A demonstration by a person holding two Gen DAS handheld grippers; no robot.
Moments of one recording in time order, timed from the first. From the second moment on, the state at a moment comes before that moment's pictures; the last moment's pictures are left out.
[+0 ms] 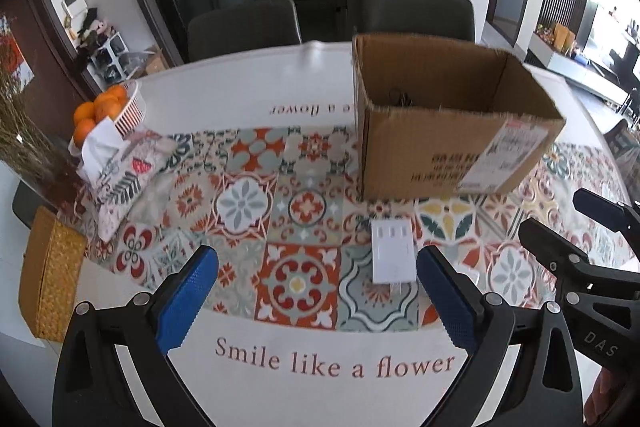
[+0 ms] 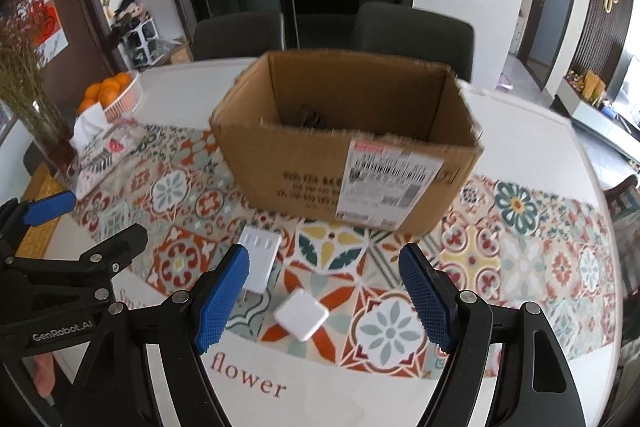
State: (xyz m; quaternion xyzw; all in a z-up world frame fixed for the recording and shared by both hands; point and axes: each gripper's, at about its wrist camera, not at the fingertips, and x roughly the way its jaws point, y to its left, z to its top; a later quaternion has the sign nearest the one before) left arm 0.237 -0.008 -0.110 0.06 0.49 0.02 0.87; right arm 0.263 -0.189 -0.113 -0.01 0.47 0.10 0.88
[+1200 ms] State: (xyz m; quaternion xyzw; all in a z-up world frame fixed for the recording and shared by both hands) left arm 0.235 0.015 -0.235 0.06 0.62 0.04 0.78; right arm 0.273 -0.163 -0.247 -0.03 0.60 0.14 0.79
